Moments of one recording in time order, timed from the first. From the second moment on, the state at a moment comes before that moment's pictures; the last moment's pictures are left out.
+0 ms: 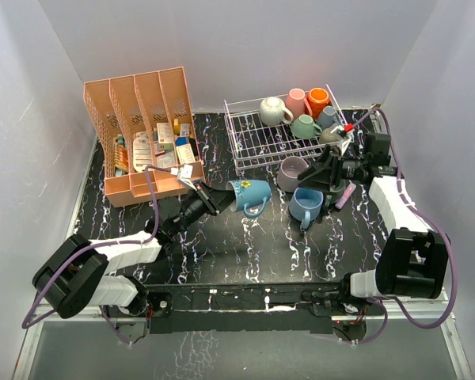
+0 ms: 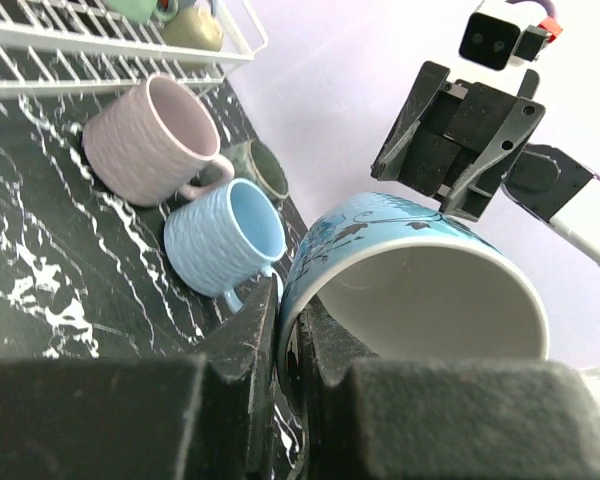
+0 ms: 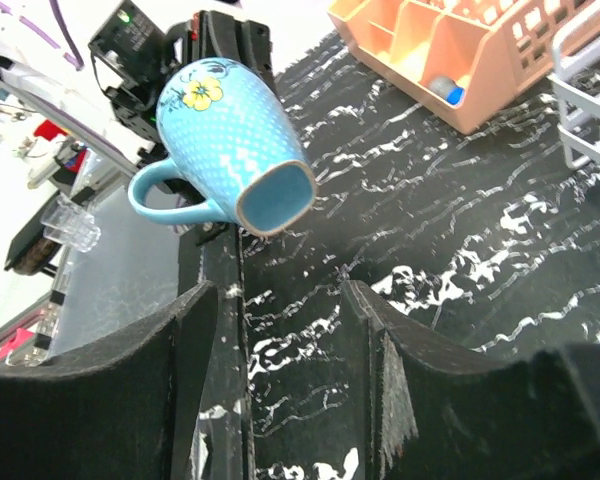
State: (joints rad) left arm -0.70 1.28 0.38 0.96 0.15 -0.98; right arm -0.15 1.36 0.94 -0.23 -1.54 -0.08
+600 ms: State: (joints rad) left arm -0.66 1.48 0.51 1.35 0.12 -0.80; right arm 0.00 1.21 0.99 -0.23 -1.30 0.17
